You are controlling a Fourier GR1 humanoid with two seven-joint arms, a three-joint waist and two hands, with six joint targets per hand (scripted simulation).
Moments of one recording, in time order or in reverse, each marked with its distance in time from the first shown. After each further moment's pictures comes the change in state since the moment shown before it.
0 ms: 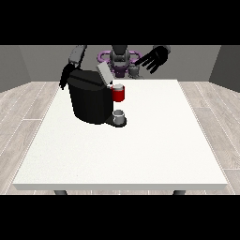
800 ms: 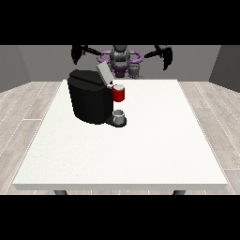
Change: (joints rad) left arm 0.417 -0.170 0.105 -0.010 0.221 -0.047 -0.004; right arm 0.059 0.010 0.060 -0.133 -0.050 0.121 0.038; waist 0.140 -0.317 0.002
